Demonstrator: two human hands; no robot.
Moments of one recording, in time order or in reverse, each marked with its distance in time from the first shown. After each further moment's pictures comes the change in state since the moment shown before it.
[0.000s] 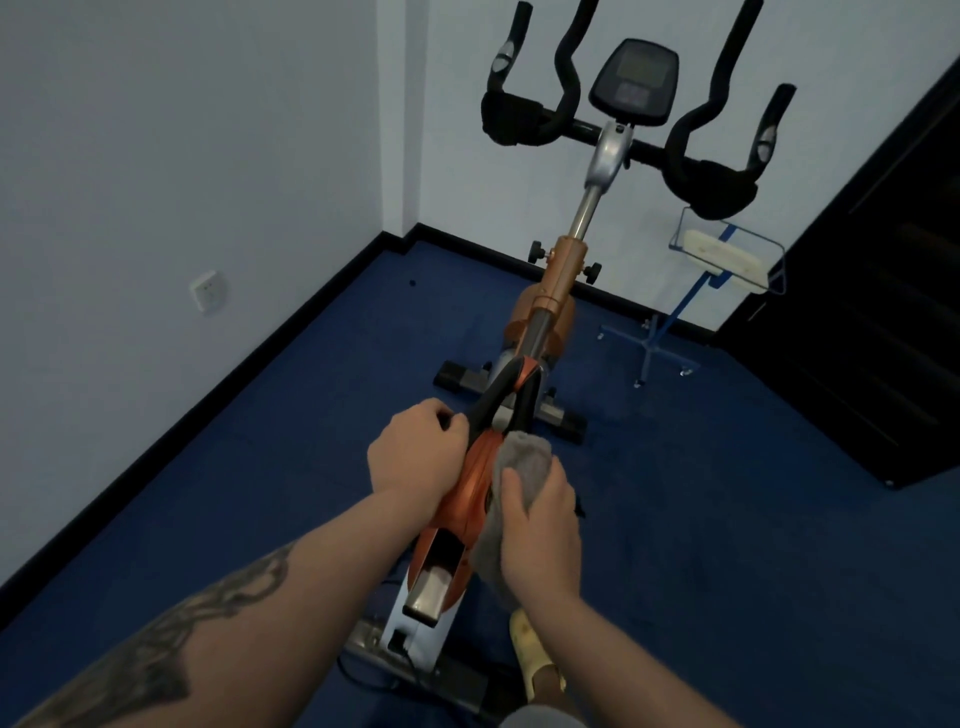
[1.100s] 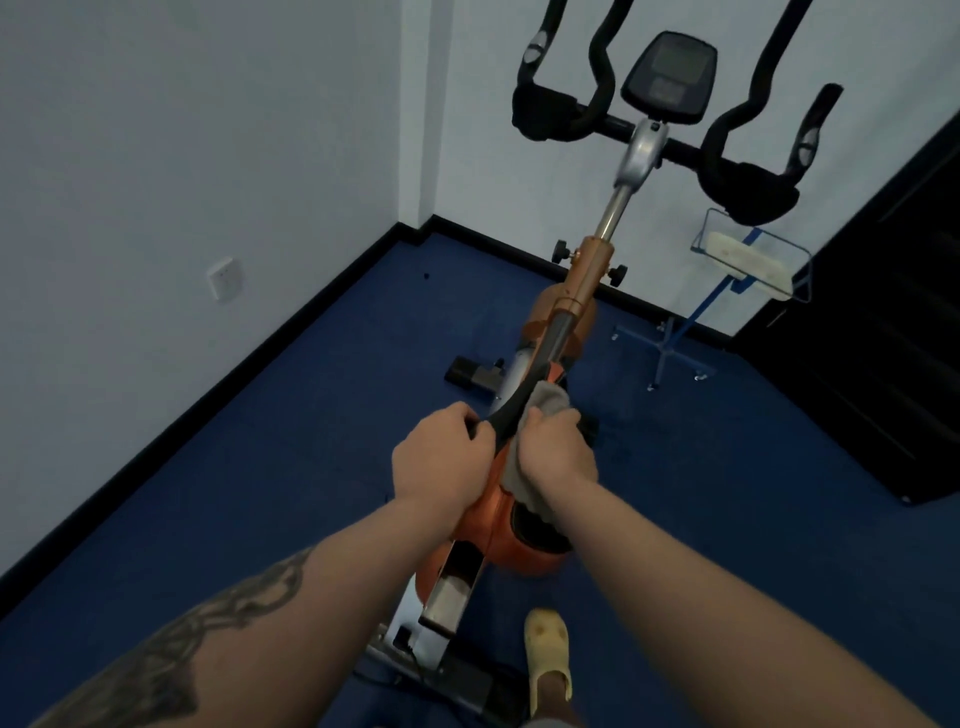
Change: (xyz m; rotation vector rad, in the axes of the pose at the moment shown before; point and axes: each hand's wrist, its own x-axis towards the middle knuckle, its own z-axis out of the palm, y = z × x) left_hand 0.003 -0.002 -0.002 -0.001 -0.050 0.030; right_hand 0.092 -0.046 0.015 -0.293 -0.175 0.257
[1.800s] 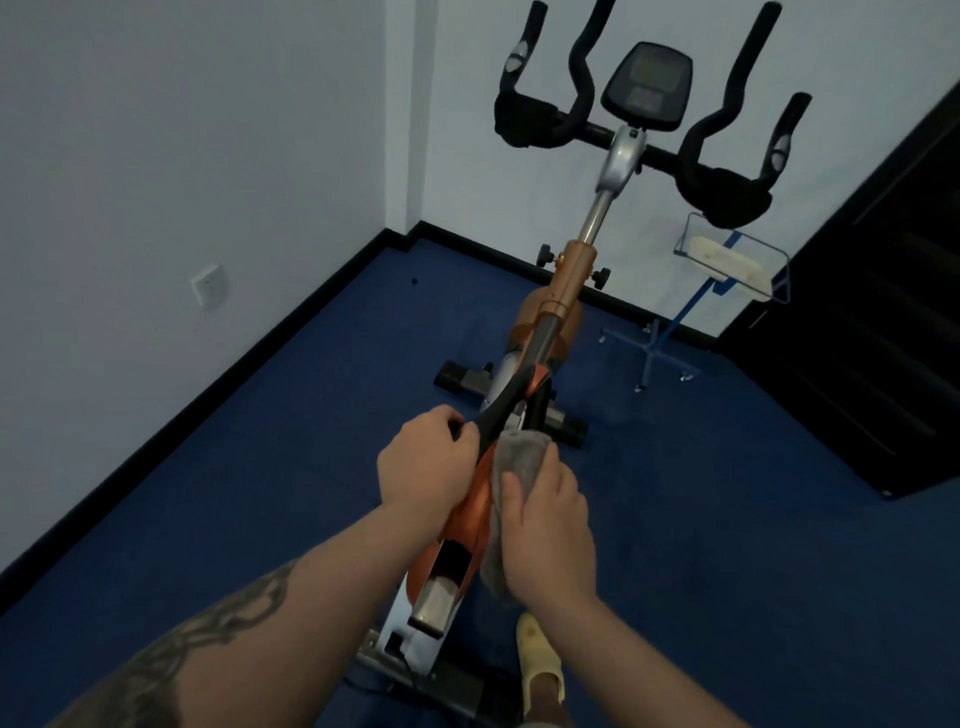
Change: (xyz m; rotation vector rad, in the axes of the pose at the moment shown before) left_hand -0.002 -0.002 0.003 -0.021 0.047 -0.021; right_hand -0.071 0.057 0.016 -0.128 0.176 -0.355
